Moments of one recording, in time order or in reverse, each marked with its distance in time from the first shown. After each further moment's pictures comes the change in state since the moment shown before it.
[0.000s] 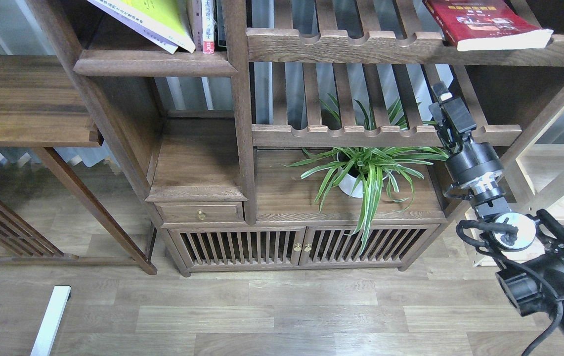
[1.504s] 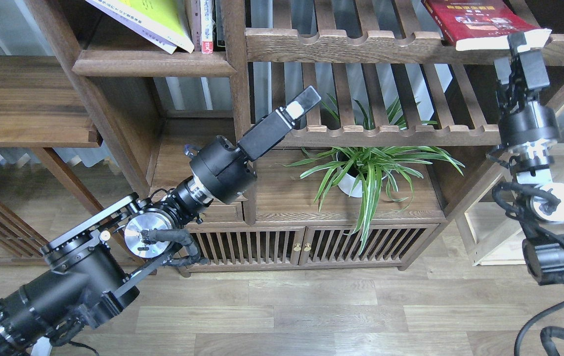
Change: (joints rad) left arm 0.589 -0.794 -0.017 -0.006 -0.554 -0.174 -0.045; right arm 0.085 -0.036 0.138 -0.010 0.077 0.000 -0.008
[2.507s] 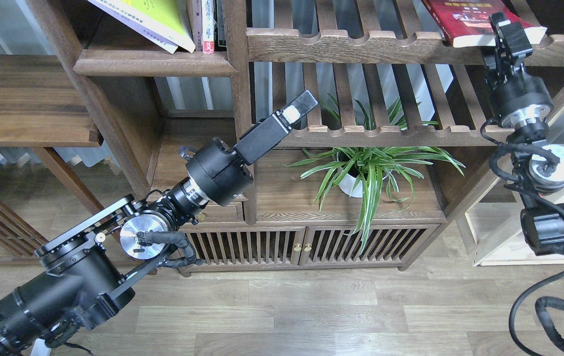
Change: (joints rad) left arm 0.001 0.015 -0.003 -0.012 0.025 0.000 0.002; right arm 0.112 0.001 -0.009 -0.007 -0.006 -0.291 -0.061
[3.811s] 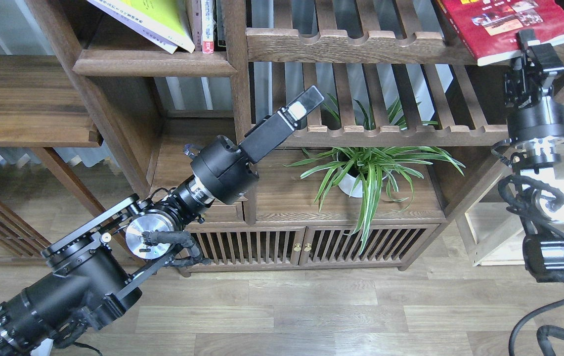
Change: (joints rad) left arm 0.006 -0.036 -0.023 -0.005 0.022 0.000 0.002; right arm -0.158 0.017 0.086 0.043 0.153 0.291 0.021
